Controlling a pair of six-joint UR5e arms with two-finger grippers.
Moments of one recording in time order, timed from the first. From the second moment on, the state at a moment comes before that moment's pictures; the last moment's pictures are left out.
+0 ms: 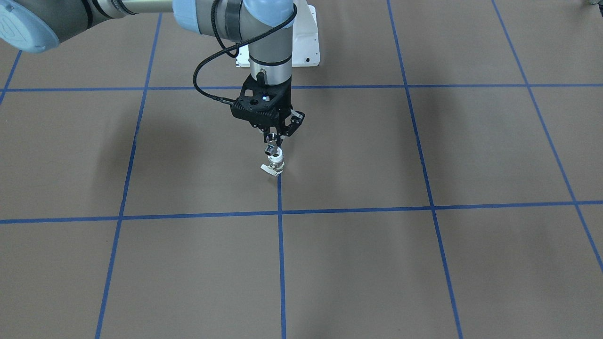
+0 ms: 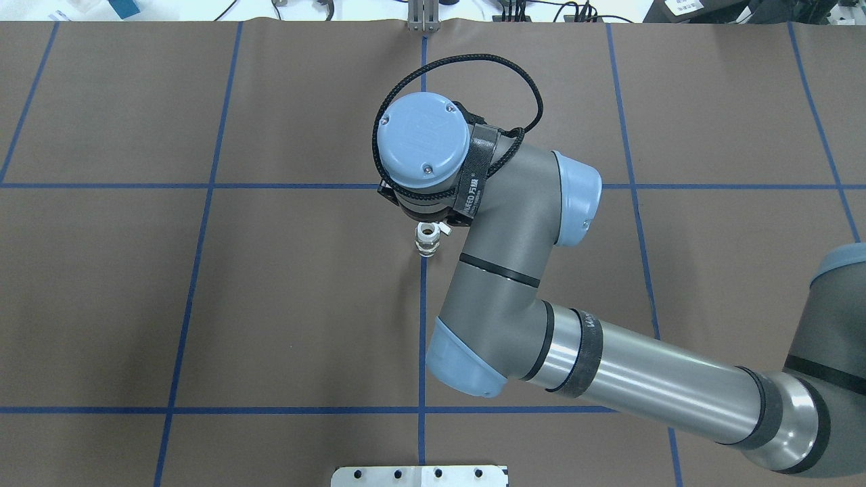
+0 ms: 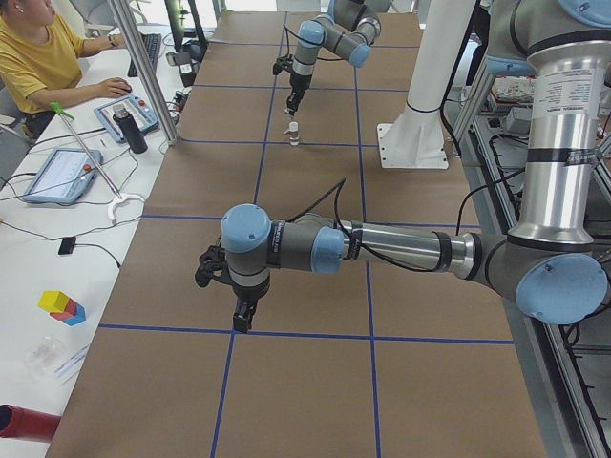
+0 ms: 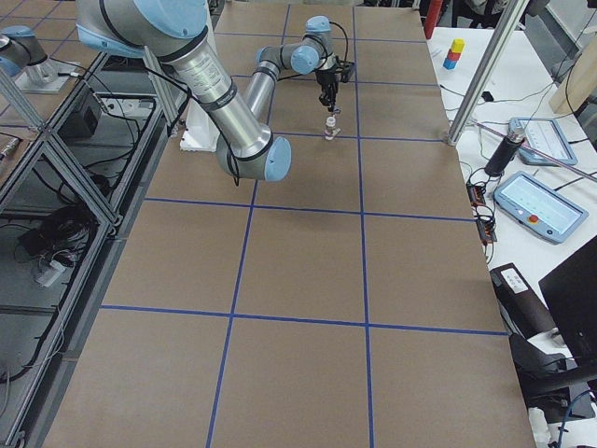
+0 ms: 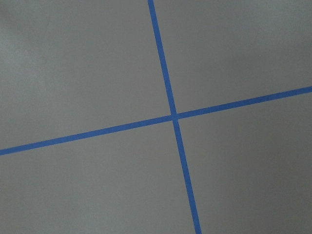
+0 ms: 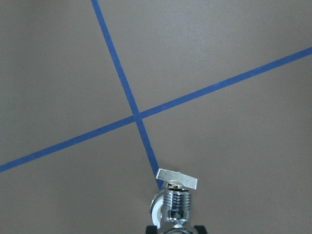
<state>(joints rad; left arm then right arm) -1.61 -1.58 -1.68 -1.56 -2.33 0.16 0.51 -0.69 1.65 -1.76 1.69 1.58</state>
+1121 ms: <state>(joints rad) -1.60 -1.58 -1.68 -1.56 -2.33 0.16 0.49 -0.69 1.61 -1.70 1.69 1.57</state>
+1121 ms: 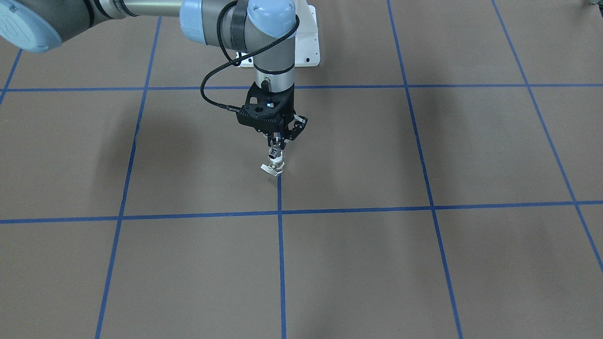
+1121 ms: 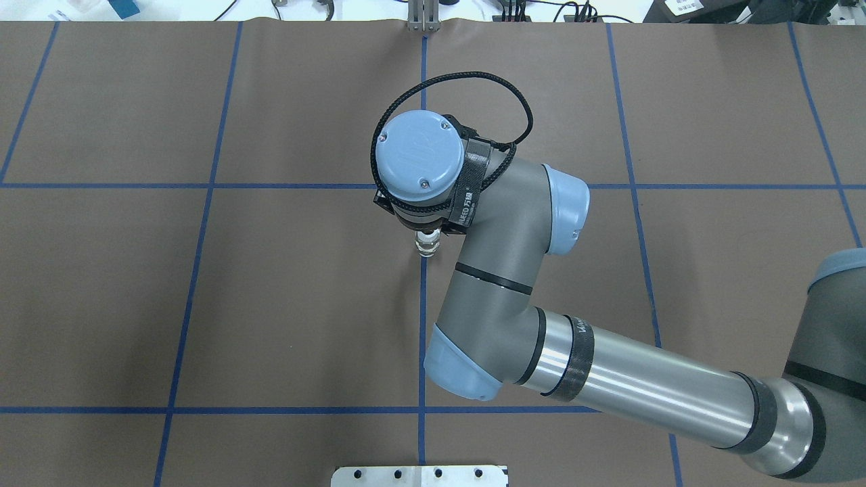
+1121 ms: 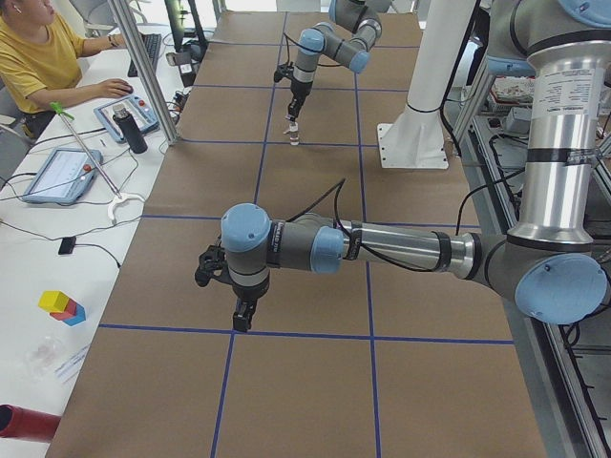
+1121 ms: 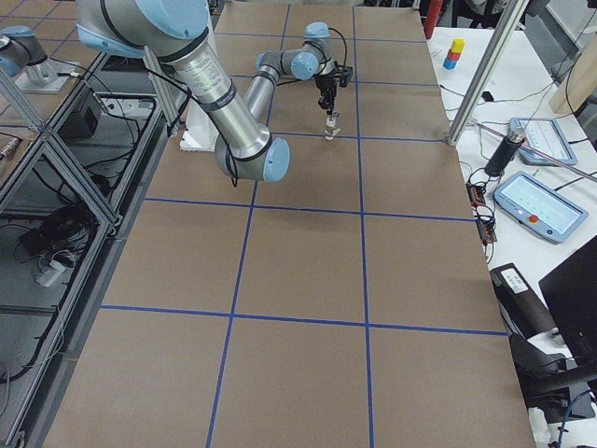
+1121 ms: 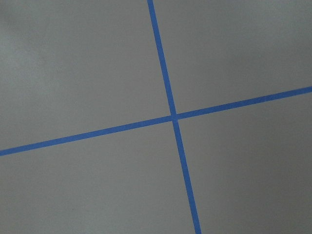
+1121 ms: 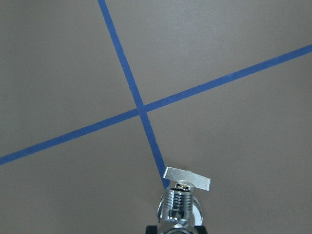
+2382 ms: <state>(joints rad) -1.60 -1.58 -1.68 -1.56 -2.33 0.15 0.49 -0.71 1.60 -1.70 1.69 1.56</state>
